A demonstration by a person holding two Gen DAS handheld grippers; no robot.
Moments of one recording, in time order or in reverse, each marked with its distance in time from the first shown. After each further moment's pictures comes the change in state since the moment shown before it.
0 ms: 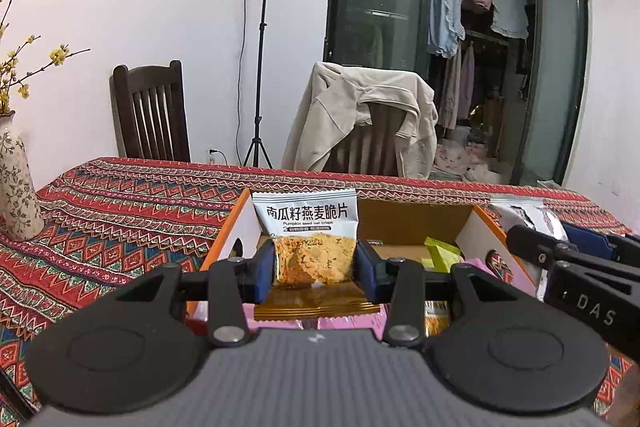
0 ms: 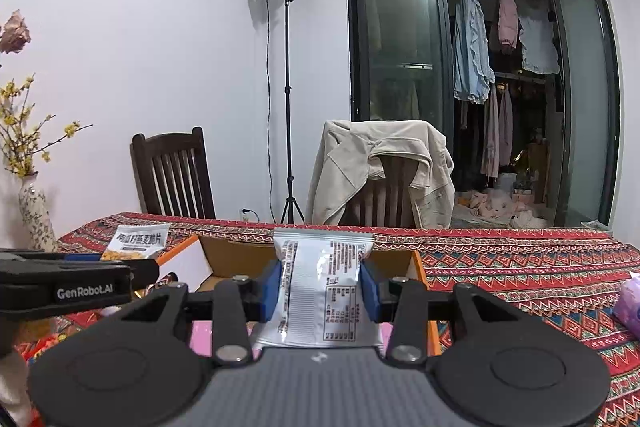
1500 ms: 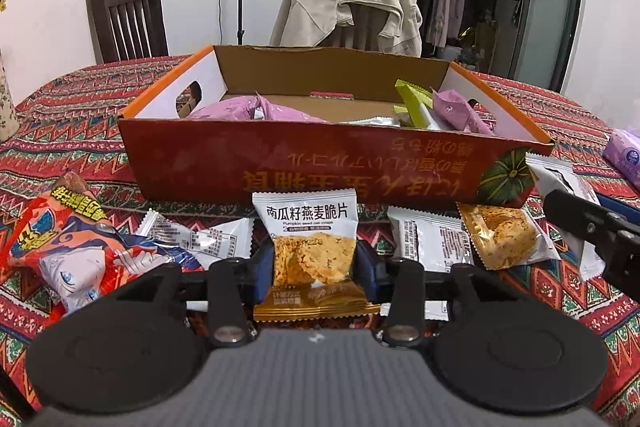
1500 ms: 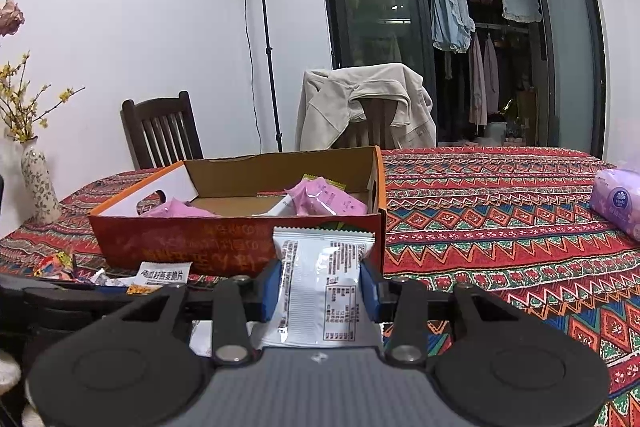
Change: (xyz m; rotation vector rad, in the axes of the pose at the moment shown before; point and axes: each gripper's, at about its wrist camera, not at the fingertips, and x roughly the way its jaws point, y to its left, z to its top) left arm 0.003 -0.031 -0.103 0.043 0.240 -0.026; right arm -0.050 -0.040 -0.095 0.088 0.110 -0.006
